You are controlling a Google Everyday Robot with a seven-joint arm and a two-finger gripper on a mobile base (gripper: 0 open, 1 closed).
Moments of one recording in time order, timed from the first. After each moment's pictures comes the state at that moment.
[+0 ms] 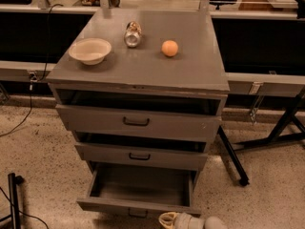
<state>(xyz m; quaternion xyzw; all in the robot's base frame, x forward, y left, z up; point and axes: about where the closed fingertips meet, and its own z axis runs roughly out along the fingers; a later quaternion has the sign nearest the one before) 0.438 -0.064 0.157 -0.47 0.71 0.28 0.44</state>
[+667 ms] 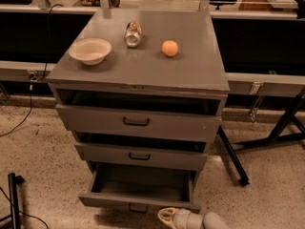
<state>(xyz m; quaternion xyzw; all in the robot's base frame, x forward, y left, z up) 0.459 -0.061 0.158 -0.46 0.71 0.28 0.45</state>
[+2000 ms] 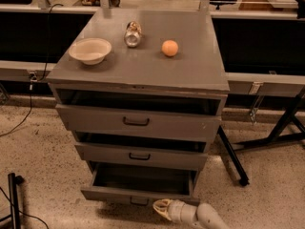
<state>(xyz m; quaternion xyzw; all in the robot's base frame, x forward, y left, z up) 0.506 -0.044 0.151 -0.47 0.70 0.27 0.47</state>
